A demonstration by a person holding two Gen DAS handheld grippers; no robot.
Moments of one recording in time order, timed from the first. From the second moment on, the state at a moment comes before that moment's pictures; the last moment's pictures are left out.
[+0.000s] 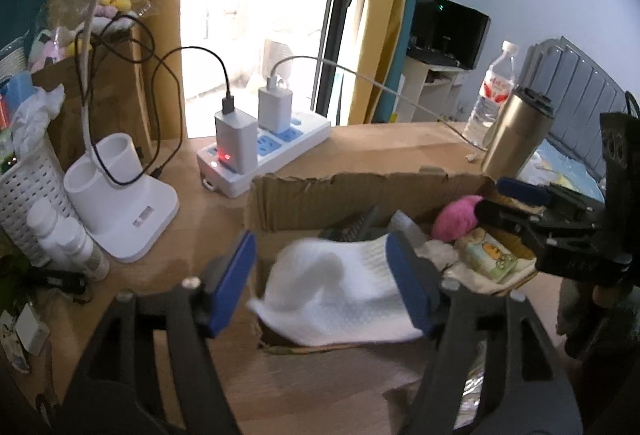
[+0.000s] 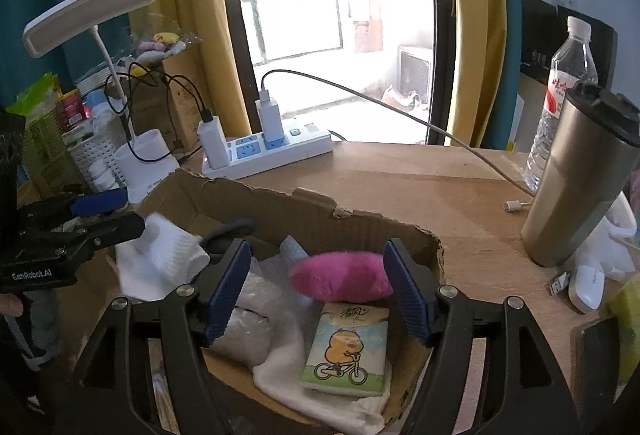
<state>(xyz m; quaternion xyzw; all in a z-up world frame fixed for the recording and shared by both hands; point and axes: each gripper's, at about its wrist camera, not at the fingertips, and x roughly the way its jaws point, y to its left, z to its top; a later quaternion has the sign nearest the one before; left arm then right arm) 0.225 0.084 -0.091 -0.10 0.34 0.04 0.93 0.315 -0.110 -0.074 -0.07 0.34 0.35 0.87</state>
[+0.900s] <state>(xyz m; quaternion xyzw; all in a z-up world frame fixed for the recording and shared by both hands) 0.156 0.075 -0.064 -0.11 0.31 0.05 0.94 0.244 -0.128 -0.042 -0.09 0.31 0.35 0.88</state>
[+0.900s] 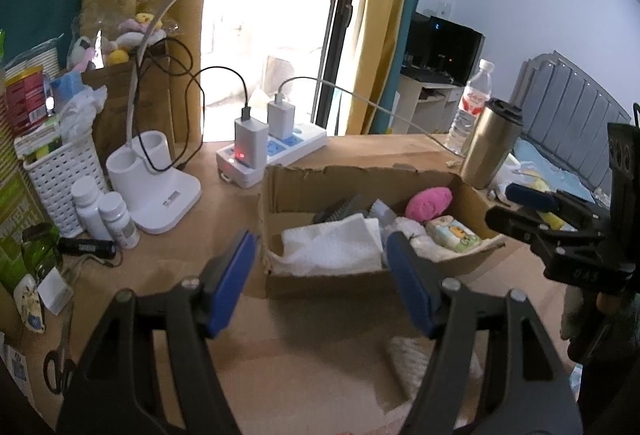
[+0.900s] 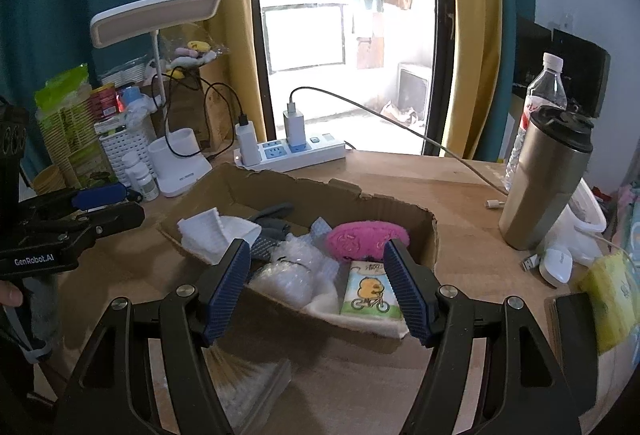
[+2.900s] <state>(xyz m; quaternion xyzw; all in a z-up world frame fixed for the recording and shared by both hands) 0.018 0.026 -0.071 -0.11 0.31 0.02 0.94 0.095 -0.158 -0.066 -0.10 0.32 0.36 0.87</state>
